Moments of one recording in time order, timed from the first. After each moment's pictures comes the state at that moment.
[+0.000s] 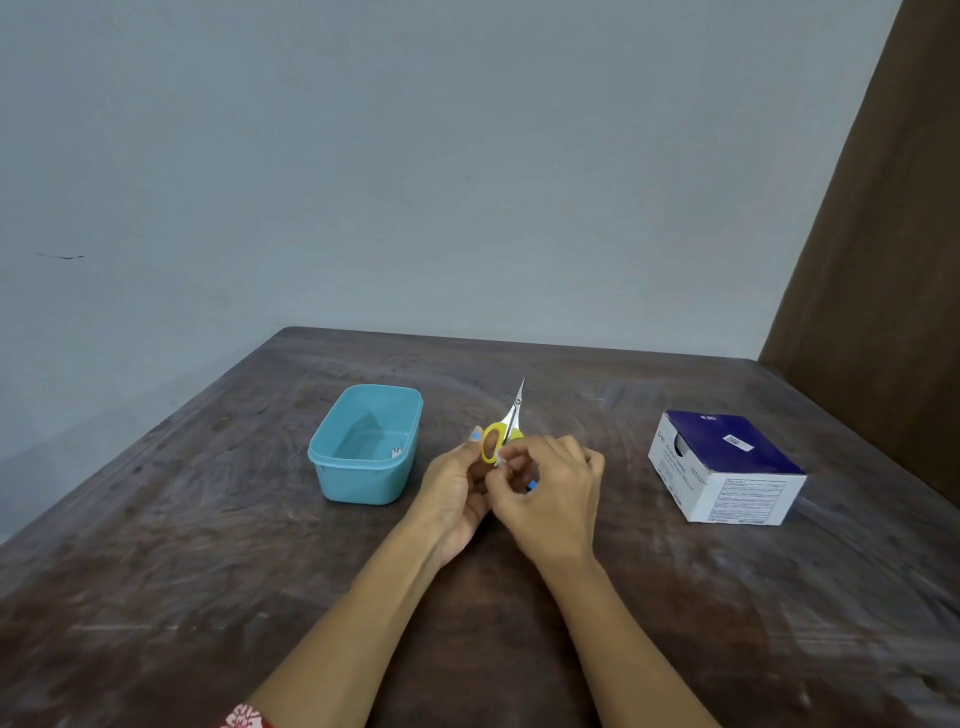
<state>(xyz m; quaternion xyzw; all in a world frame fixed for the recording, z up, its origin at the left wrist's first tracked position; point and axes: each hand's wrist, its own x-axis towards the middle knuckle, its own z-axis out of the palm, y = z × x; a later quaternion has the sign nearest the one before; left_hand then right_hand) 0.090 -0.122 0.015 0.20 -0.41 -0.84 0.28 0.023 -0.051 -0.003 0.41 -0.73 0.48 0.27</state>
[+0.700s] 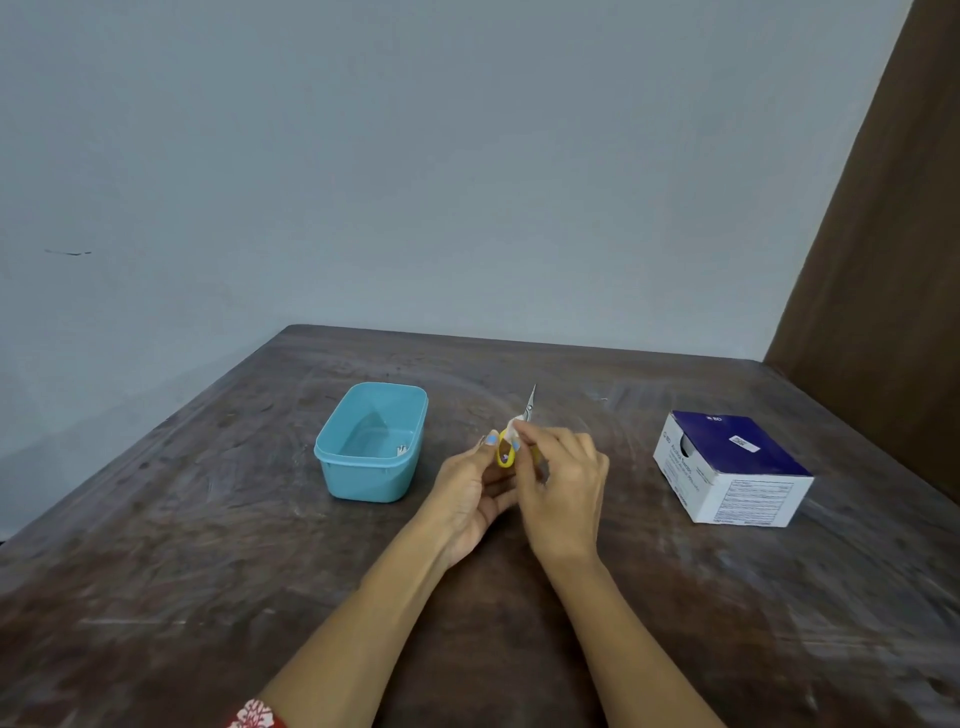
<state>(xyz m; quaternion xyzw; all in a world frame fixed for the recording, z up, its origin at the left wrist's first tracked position) 0.090 -0.118 0.016 0.20 -0.44 -0.84 0.25 0.018 -0.054 -0.005 0.40 -0.72 0.50 0.26</state>
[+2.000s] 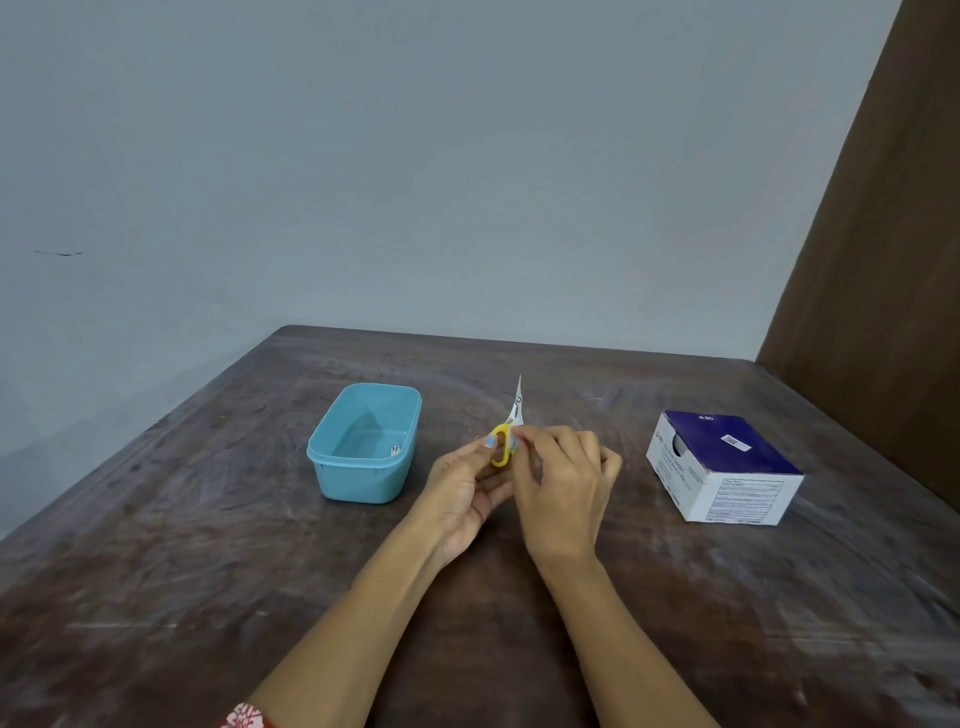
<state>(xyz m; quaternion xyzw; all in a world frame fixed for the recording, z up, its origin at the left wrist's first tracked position) 0.092 -0.117 0.020 0.16 -0.42 -0.85 0.26 0.013 -0.054 -0.007 0.36 -0.74 0.43 0.37</state>
